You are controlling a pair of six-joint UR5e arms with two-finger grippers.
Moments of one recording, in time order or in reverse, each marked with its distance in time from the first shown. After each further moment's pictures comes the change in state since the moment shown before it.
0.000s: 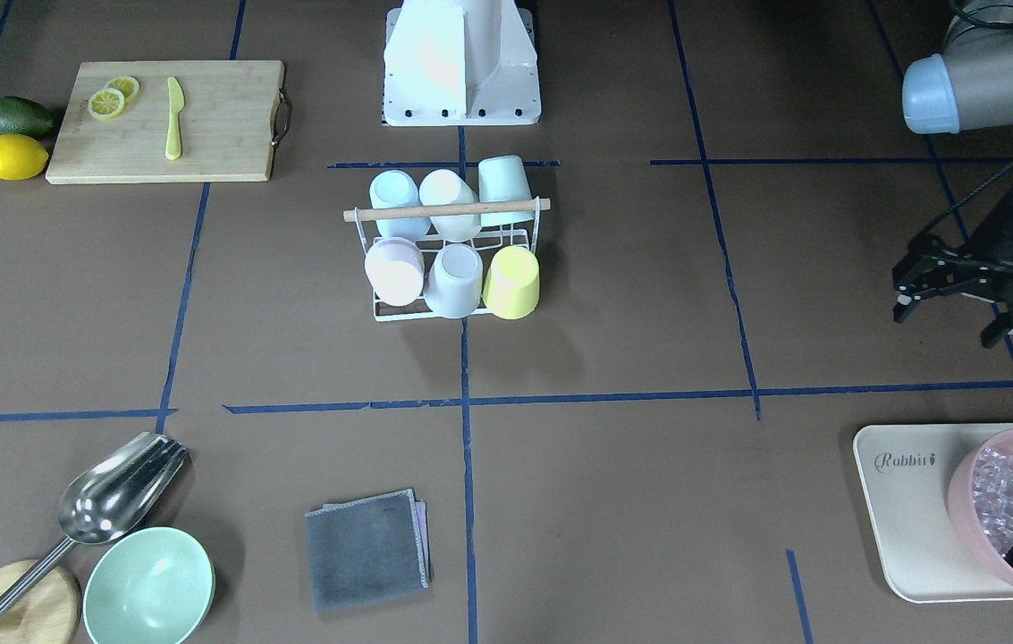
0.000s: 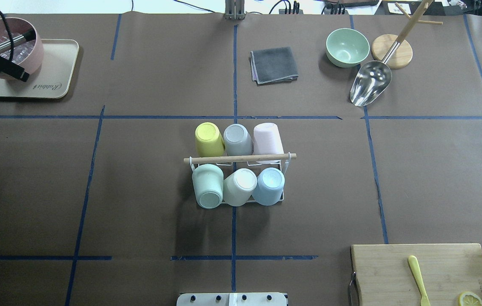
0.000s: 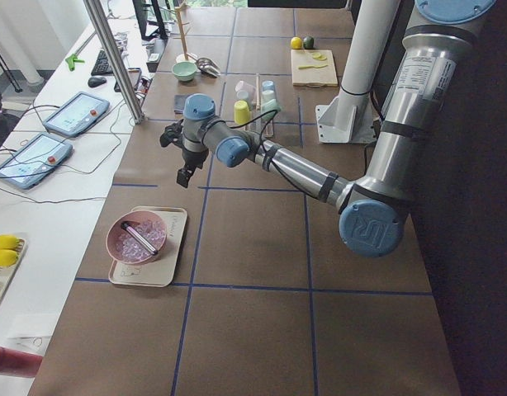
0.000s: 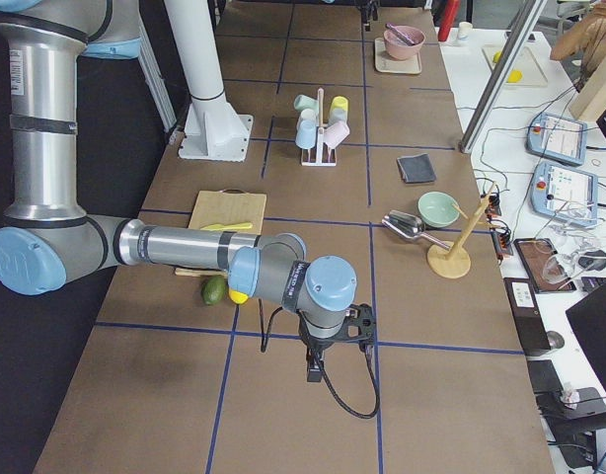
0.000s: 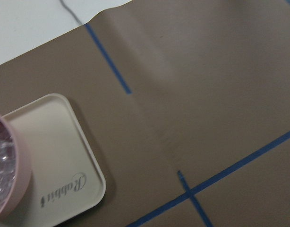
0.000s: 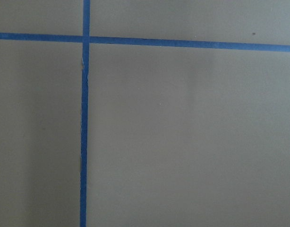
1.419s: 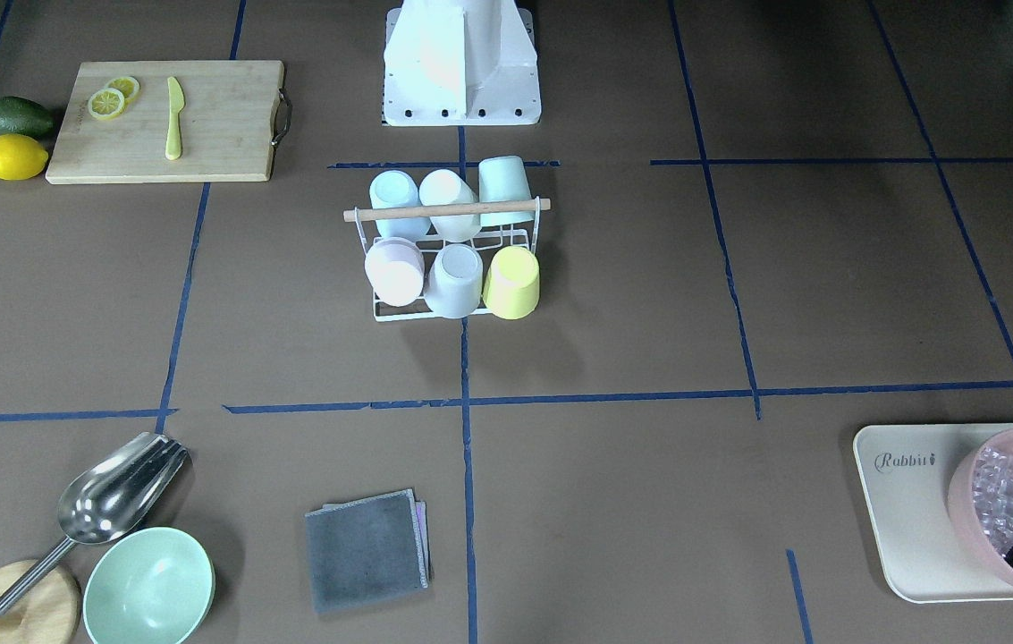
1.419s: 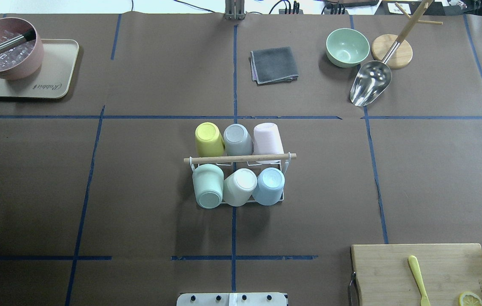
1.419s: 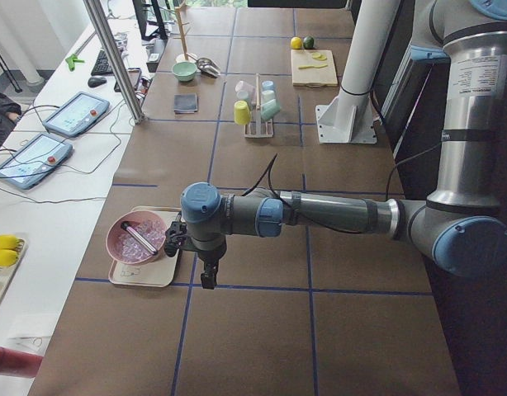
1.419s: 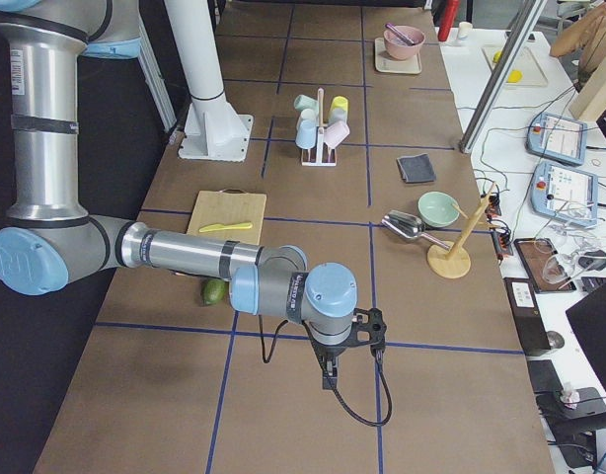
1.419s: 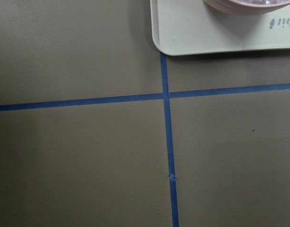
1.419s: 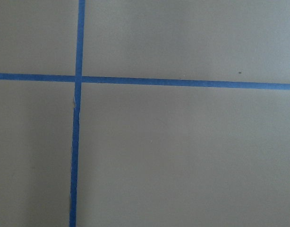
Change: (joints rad) left arm -0.346 0.216 0.070 0.278 -0.130 0.358; right arm 0.000 0.014 -0.072 0.196 0.004 0.114
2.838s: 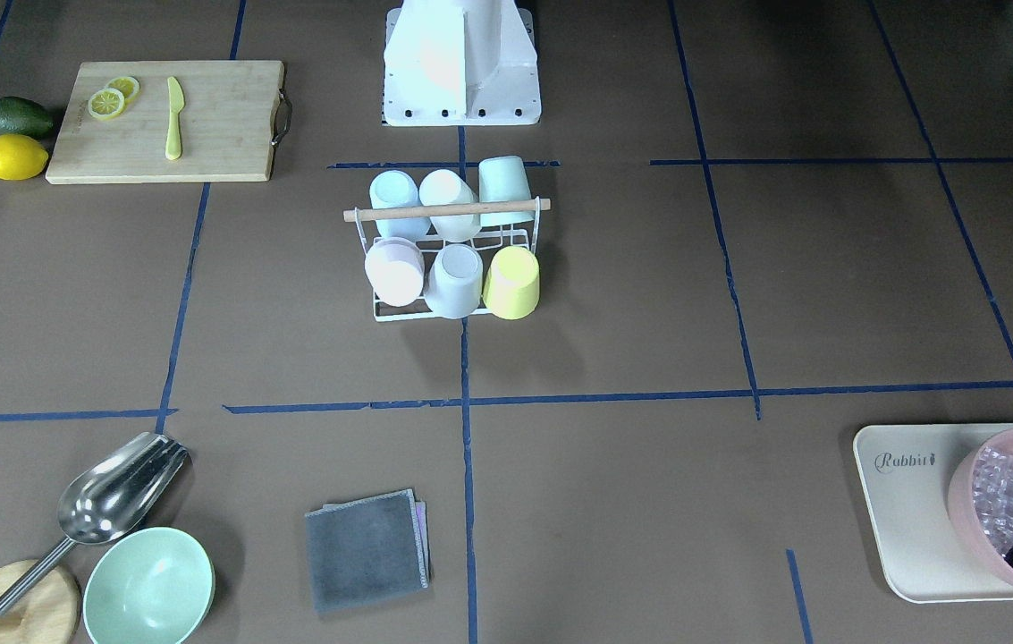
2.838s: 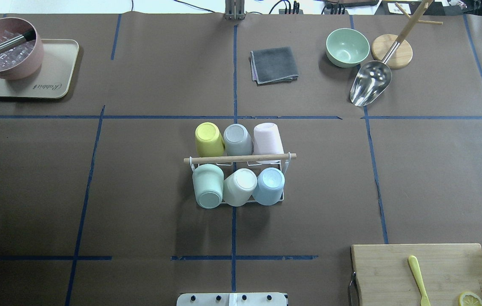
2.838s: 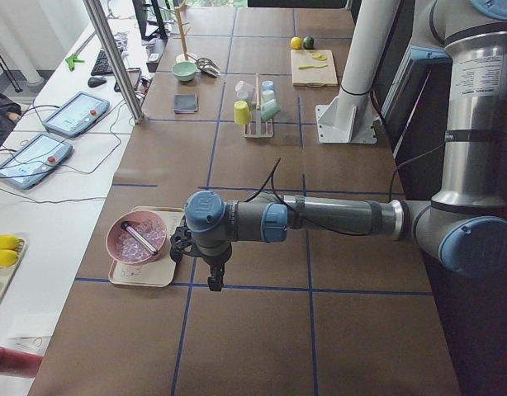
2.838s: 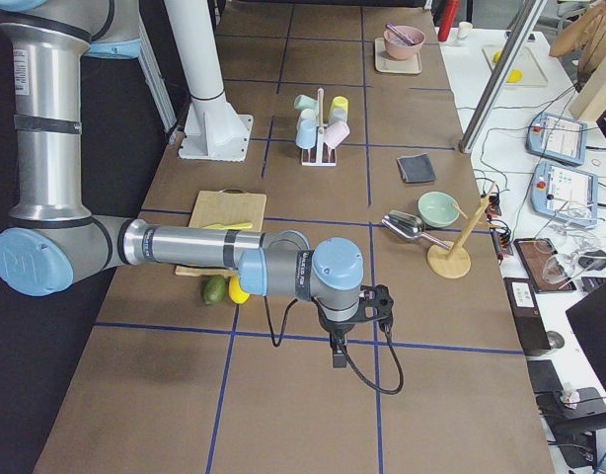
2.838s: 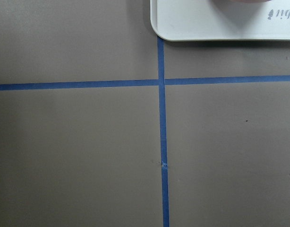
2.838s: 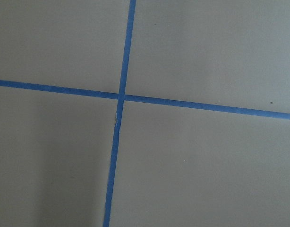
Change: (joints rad) left arm -0.005 0.021 0.005 0.002 -0.050 0.005; right arm -0.072 0.000 0.108 -0.008 0.004 0.030
